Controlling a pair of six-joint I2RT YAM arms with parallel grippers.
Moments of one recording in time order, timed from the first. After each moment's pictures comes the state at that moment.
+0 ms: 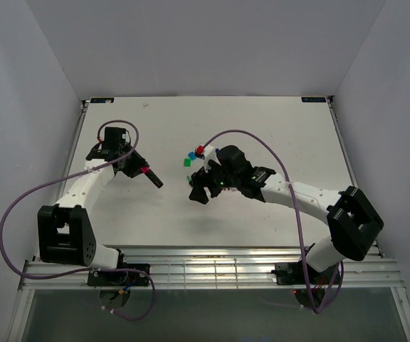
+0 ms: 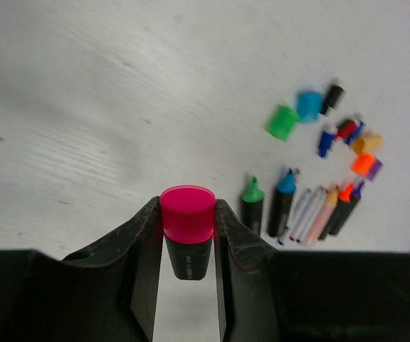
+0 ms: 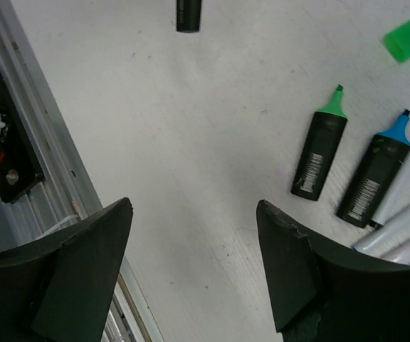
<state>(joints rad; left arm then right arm) -0.05 1.45 1.02 -0.58 0.03 -0.84 0.87 1.50 1.00 -0.08 -0.33 0.15</state>
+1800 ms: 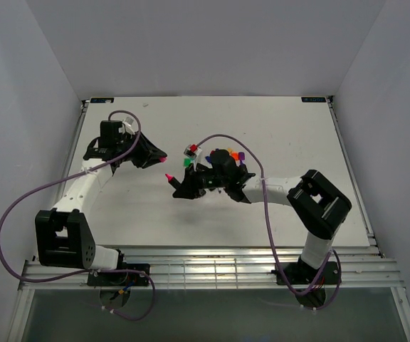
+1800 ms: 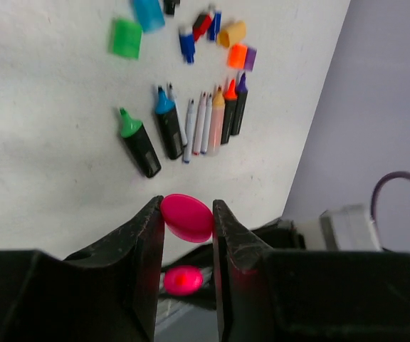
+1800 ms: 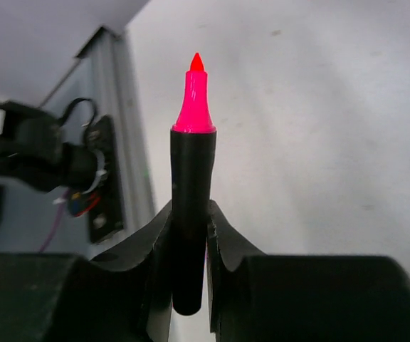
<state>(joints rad) -0.11 1.41 1.05 -0.46 0.57 -0.78 0.87 1.77 0.98 0.45 -0.52 0.40</state>
